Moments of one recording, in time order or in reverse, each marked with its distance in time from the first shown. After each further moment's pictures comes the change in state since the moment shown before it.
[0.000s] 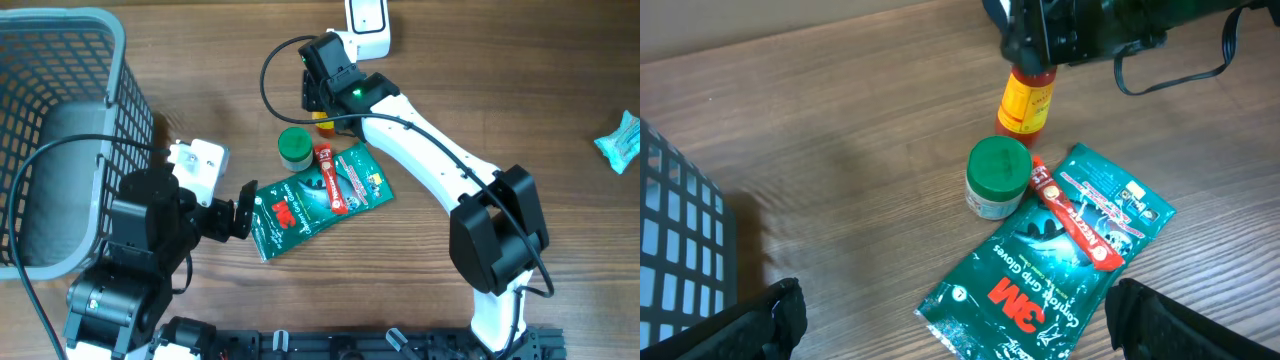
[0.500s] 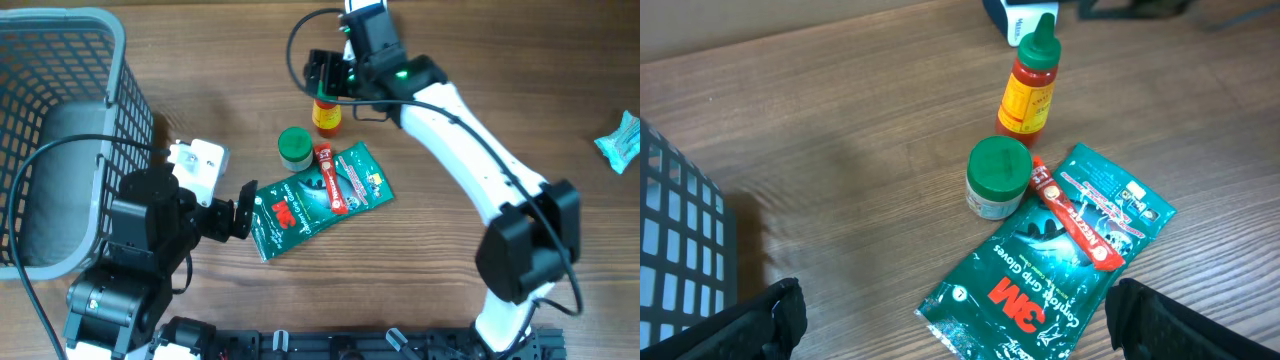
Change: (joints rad) left arm 0.000 0.000 0.000 0.000 0.000 0.000; right arm -0.101 -0.094 0.000 -0.018 -0.347 -0.016
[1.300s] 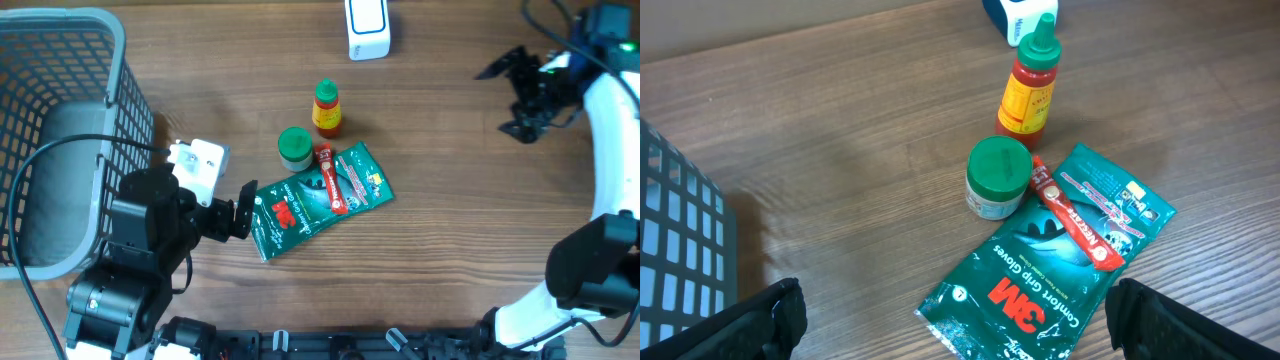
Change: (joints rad) left arm 0.000 0.000 0.000 0.000 0.000 0.000; right arm -0.678 -0.146 0.003 -0.620 -0.391 0.253
